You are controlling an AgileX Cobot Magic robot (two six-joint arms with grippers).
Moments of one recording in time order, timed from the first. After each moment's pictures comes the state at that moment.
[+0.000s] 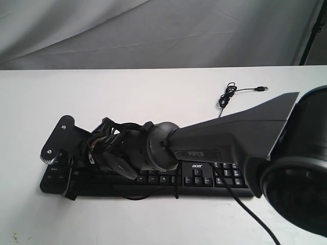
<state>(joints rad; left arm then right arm) -0.18 0.00 0.00 0.04 0.26 -0.02 0.95 2.30 -1.51 -0.13 0.01 -0.26</state>
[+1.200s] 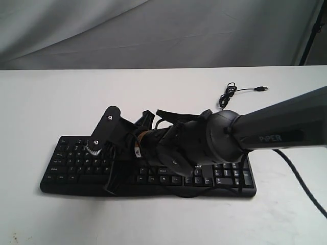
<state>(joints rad) -0.18 0.00 0.00 0.04 0.26 -0.02 0.85 2.08 -1.17 -0.17 -0.12 -0.26</state>
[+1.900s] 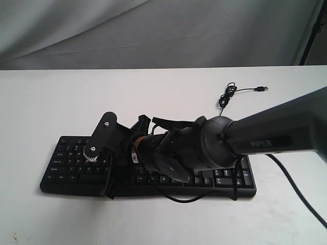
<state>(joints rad) -0.18 0.00 0.00 0.04 0.26 -0.02 0.86 2.11 -1.17 -0.17 -0.15 -0.26</state>
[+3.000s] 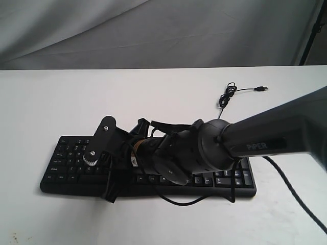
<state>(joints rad) -0.18 0.00 0.00 0.04 0.26 -0.02 0.87 2.12 -1.17 -0.17 -0.15 -0.26</state>
